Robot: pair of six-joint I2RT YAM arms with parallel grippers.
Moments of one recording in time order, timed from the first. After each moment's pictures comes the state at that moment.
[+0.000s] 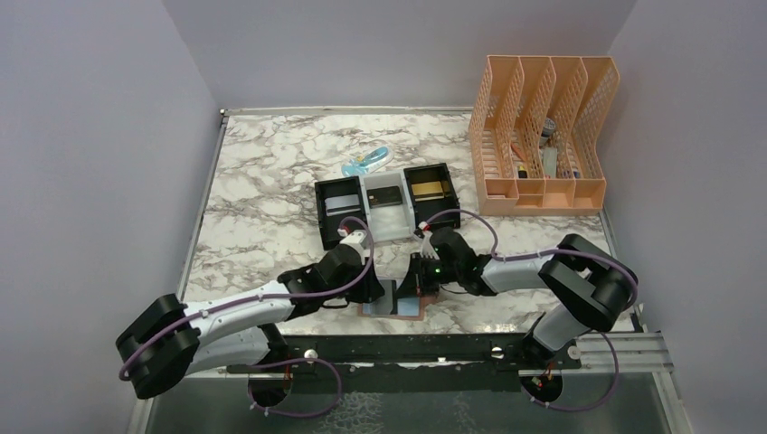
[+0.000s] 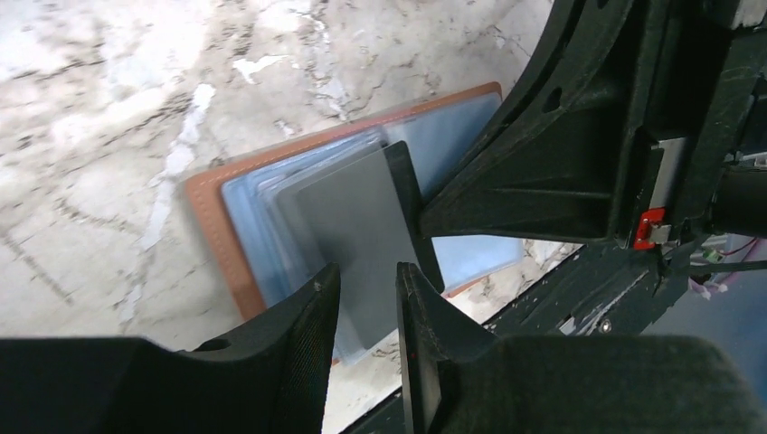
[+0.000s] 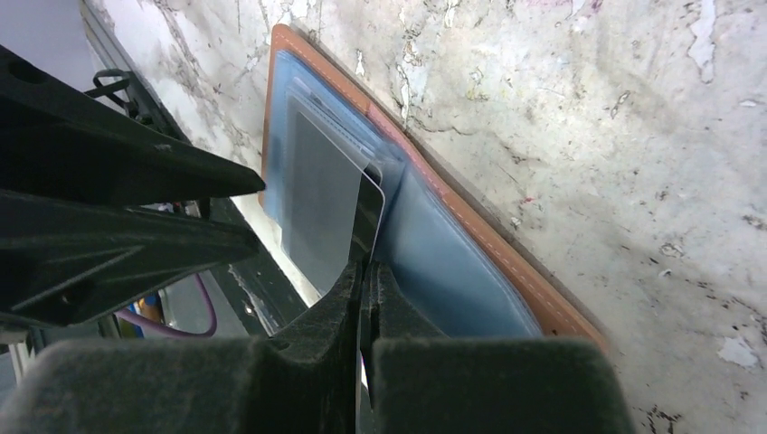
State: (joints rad) left arm -0.93 1.02 0.37 -0.09 0.01 -0.78; right arm 0.83 1.58 0.49 0.36 -0.46 0.81
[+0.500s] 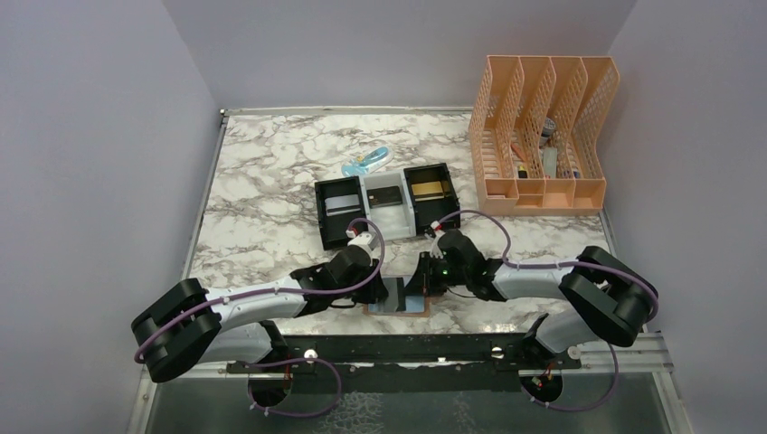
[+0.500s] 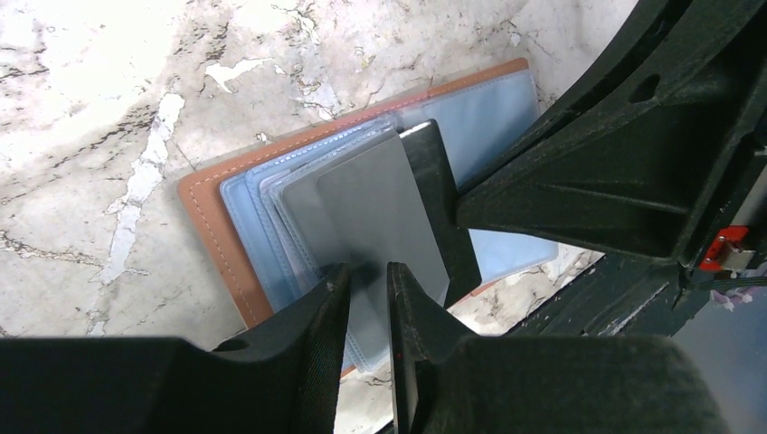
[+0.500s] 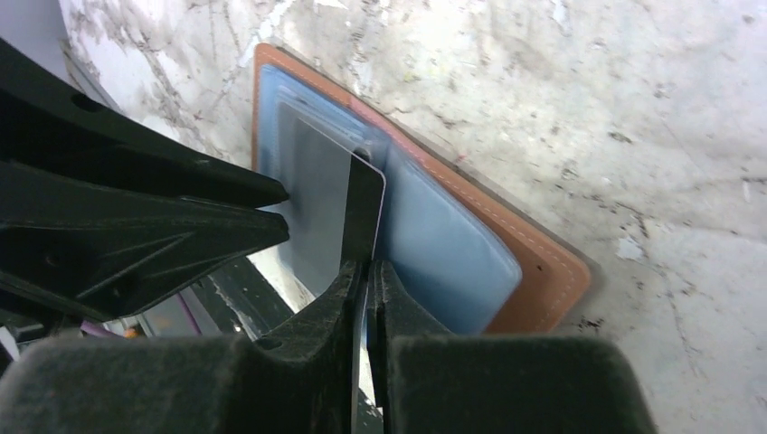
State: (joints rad) left arm -0.97 1.19 0.40 0.01 0.00 -0.79; right arm 0.83 1.45 0.44 0.30 -0.34 0.83
